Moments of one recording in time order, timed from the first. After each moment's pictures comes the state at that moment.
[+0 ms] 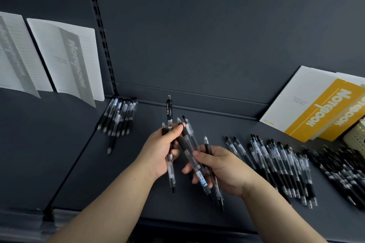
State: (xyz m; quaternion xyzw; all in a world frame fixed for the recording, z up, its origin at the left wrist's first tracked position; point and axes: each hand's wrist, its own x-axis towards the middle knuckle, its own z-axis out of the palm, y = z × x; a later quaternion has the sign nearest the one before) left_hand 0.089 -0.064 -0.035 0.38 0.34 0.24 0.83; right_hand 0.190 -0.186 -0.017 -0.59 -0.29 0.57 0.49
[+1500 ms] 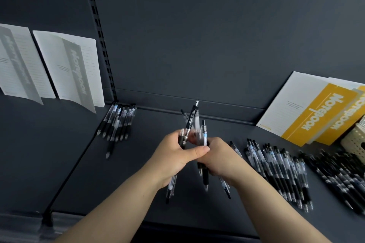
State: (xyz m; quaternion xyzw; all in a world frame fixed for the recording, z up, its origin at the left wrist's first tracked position) left_hand 0.089 -0.098 0.000 0.60 0.27 0.20 0.72; right_hand 0.194 -0.176 0.010 -0.75 -0.37 0.39 0.39
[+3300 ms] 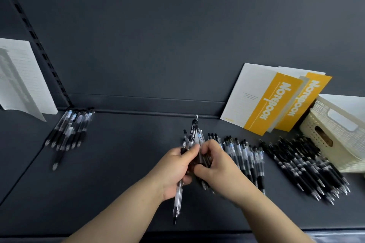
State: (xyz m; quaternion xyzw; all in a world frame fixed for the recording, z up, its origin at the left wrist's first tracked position) left_hand 0.168 -0.166 -0.019 0.51 0.33 0.06 0.79; right_hand 0.247 -0.267 0.000 -0.76 -0.36 0.31 0.44
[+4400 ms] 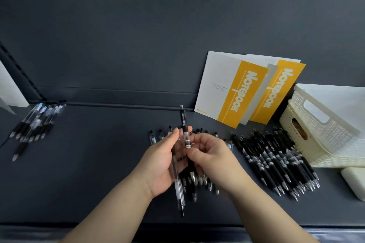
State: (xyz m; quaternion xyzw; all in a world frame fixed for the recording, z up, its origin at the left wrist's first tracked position) left_hand 0.228 -0.235 -0.002 0.38 0.31 0.14 0.86; right_hand 0.316 -0.329 0.004 -0.68 -0.30 0.38 0.55
